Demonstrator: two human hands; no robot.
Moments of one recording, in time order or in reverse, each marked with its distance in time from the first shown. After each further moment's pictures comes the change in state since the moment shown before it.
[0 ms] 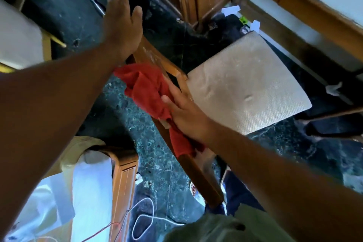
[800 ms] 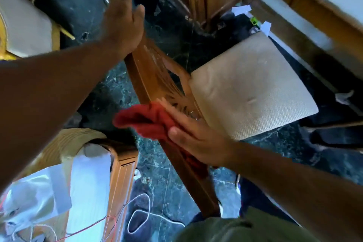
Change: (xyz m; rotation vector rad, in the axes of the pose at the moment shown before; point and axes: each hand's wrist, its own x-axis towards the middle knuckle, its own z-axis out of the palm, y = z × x) left_hand -0.003 0.012 -0.009 0.096 -0.007 0.001; right_hand -0.045 0.009 -0.037 -0.013 -0.349 -0.222
